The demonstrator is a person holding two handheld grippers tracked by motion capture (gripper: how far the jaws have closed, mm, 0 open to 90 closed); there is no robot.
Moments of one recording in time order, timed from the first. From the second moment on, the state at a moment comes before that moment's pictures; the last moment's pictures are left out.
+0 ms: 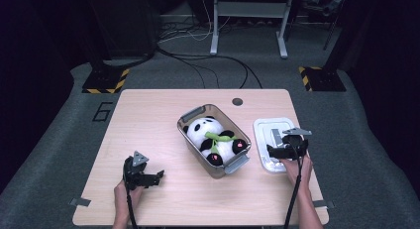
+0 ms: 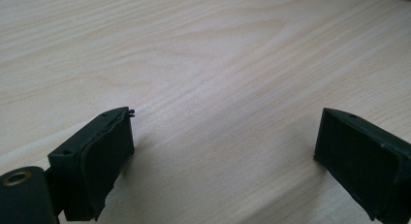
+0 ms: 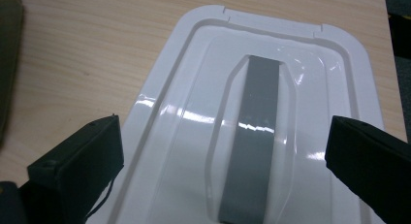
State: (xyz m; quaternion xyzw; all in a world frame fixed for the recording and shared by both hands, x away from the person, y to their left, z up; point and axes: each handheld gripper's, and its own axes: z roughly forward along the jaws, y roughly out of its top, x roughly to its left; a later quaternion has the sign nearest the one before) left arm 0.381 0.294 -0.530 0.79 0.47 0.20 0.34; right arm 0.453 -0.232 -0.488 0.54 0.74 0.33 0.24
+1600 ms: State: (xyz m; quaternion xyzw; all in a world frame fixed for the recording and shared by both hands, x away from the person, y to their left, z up) left arm 0.381 0.294 -0.530 0.79 0.47 0.20 0.34; right arm 0.474 -0.246 -0.483 0.59 0.70 0.32 0.24
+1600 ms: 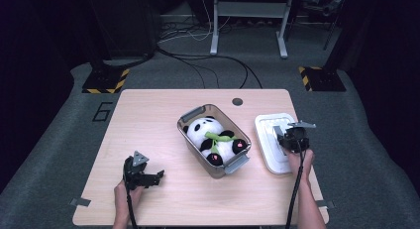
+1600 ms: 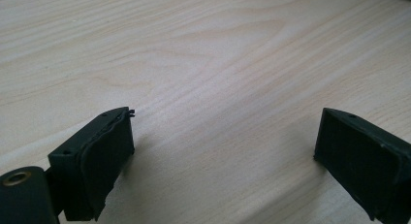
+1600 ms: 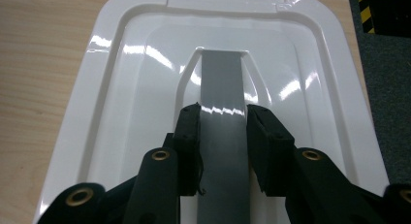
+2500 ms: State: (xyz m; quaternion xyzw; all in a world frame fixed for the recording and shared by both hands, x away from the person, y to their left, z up) left arm 0.381 0.294 -0.530 0.79 0.47 0.20 0.34; right arm 0.456 -0.232 -0.408 0.54 0.72 0.36 0.25
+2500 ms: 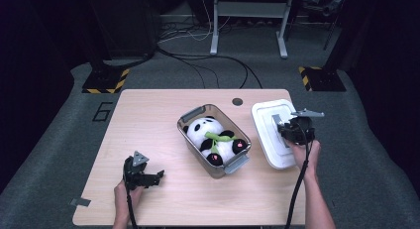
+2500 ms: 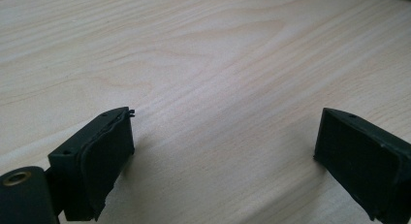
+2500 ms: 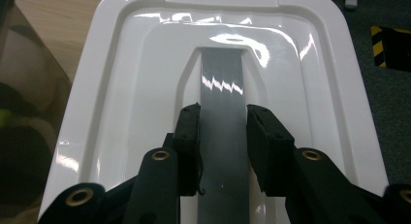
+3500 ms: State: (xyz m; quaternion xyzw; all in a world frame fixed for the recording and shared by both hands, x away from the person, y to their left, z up) left arm 0.381 0.294 -0.530 0.79 0.47 0.20 0.34; right arm 0.445 -0.179 -0.338 0.48 0.75 0.38 0.25
